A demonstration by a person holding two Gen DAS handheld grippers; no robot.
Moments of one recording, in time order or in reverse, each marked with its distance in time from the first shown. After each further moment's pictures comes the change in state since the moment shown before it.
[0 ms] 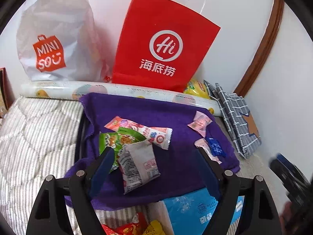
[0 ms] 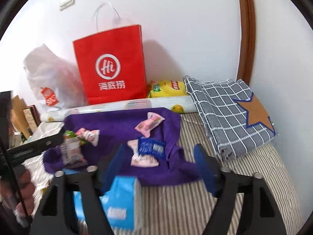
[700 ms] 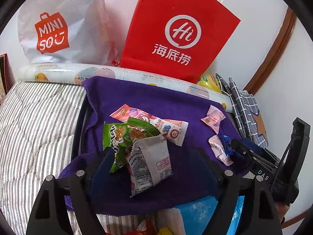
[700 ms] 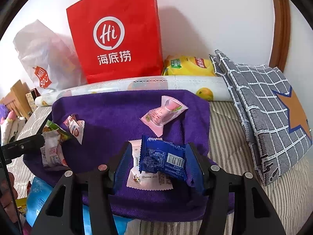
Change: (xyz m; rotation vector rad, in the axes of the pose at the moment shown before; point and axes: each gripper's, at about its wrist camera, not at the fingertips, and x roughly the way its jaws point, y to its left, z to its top) left arm 0.033 0.020 -0.006 -0.066 0.078 0.009; right arm 0.134 0.010 0.011 -0.071 0.124 0.104
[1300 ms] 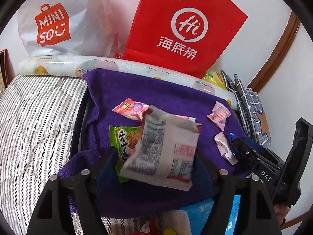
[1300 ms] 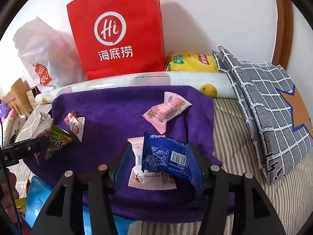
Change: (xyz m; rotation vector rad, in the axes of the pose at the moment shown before) left arm 0.011 0.006 -0.001 -0.017 0.030 0.012; right arm 0.007 0.001 -0.001 -0.002 0.018 0.012
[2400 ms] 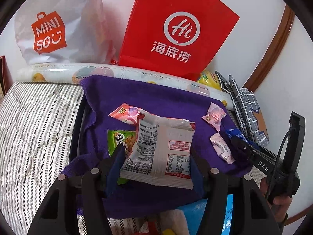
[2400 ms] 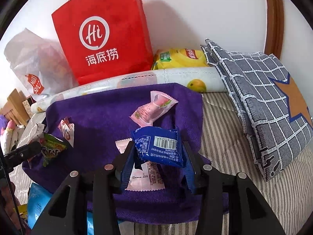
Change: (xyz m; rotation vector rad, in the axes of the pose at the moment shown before) left arm -0.003 -0.003 0.000 0.029 -0.019 -0.011; right arm 0.003 -0.020 0.000 0.072 0.025 -0.012
